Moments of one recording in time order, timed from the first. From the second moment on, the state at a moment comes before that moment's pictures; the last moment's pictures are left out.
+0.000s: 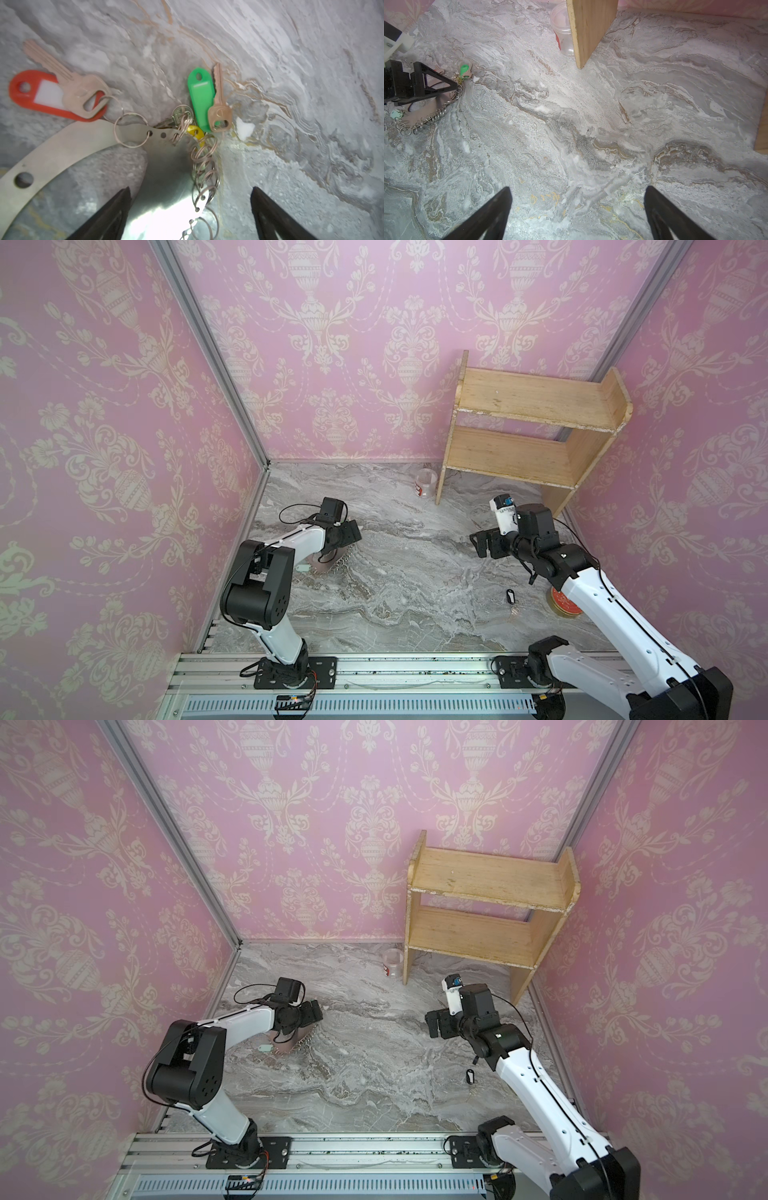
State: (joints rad) left arm -0.22 1.68 0.91 -0.29 0.06 -0.63; right arm 0.29 1.01 0.87 -0.58 -0.06 0.09
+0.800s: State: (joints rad) left arm -0.62 1.99 1.21 -0.04 0.07 -0.96; right arm 0.30 1.01 0.87 -0.59 -0.06 0.11
